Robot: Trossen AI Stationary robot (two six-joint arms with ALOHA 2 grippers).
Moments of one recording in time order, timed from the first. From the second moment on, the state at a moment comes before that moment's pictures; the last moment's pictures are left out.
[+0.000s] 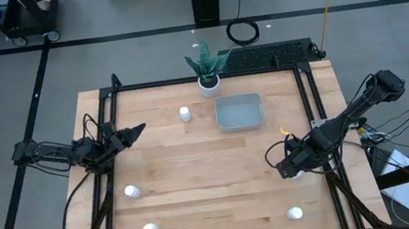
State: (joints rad) left arm -0.18 0.19 0.01 0.45 -0.60 -0.93; right arm 0.53 1.19 0.73 -0.95 -0.18 1.89
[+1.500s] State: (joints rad) left arm -0.18 0.19 0.01 0.44 -0.59 -0.77; right arm 0.50 1.00 0.68 -0.58 0.29 1.83
